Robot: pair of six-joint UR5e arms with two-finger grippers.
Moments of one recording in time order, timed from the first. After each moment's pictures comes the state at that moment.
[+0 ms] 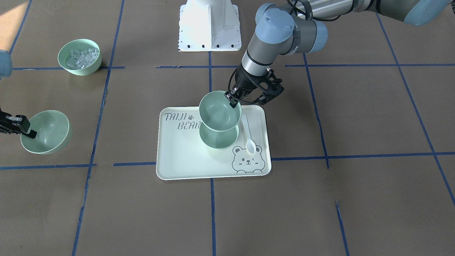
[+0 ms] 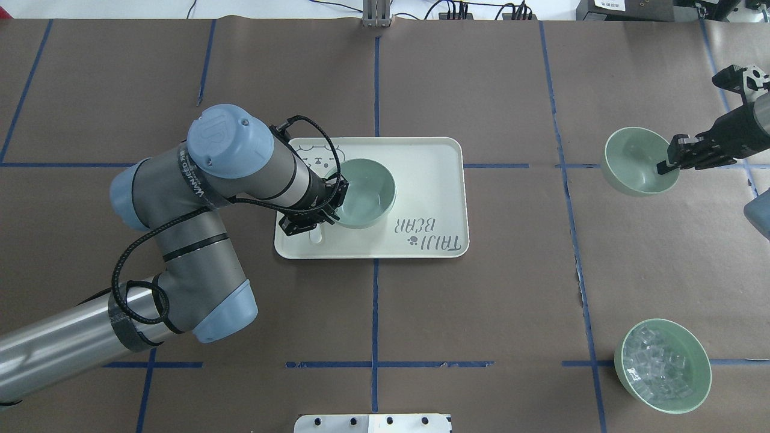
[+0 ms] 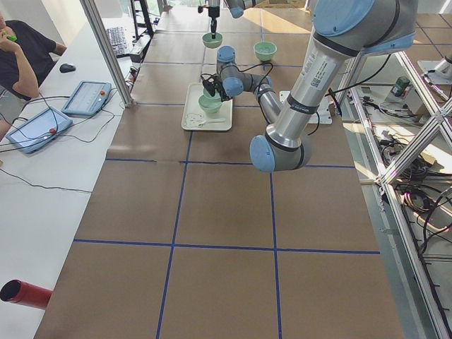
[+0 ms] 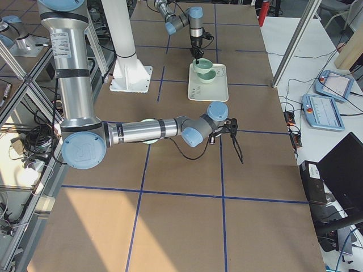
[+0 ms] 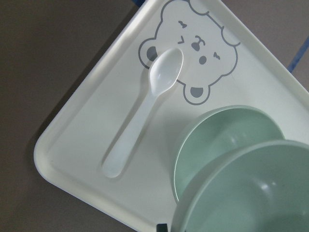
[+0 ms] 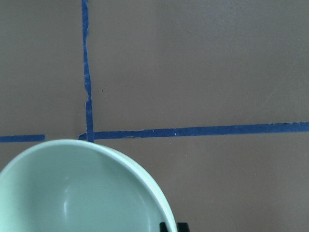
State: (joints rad) left arm -0.57 -2.21 -1.68 -1.83 -1.96 -1.92; right arm 1.16 -1.47 1.57 -0.99 2.45 0.84
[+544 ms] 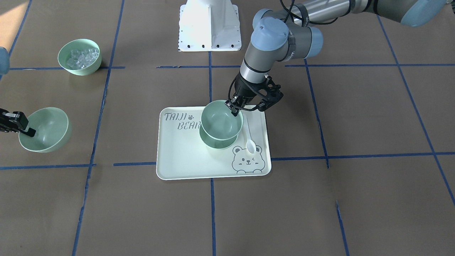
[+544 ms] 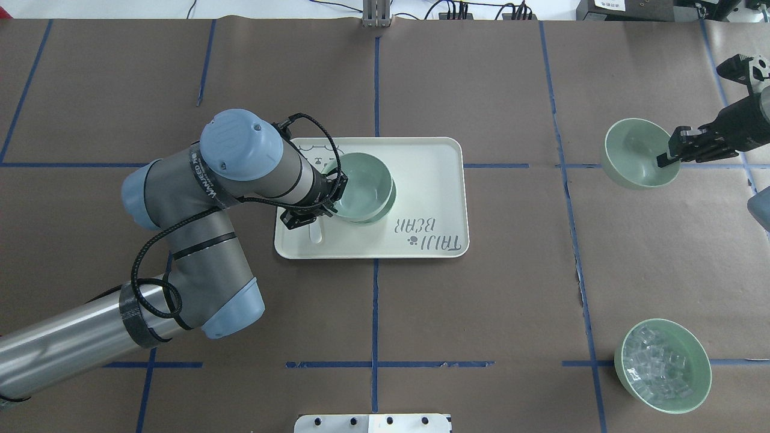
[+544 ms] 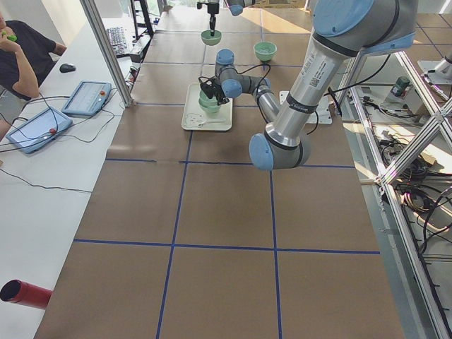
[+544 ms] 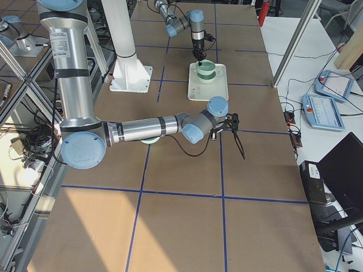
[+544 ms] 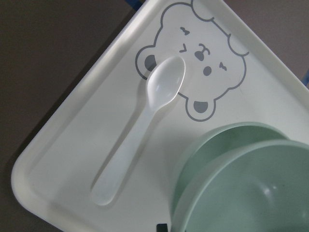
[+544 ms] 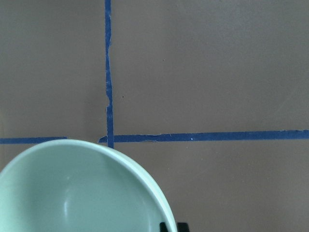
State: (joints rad) left arm -0.57 -2.23 -1.64 -1.84 -1.89 -1.92; right arm 1.17 -1.47 1.60 -1.00 2.46 0.84
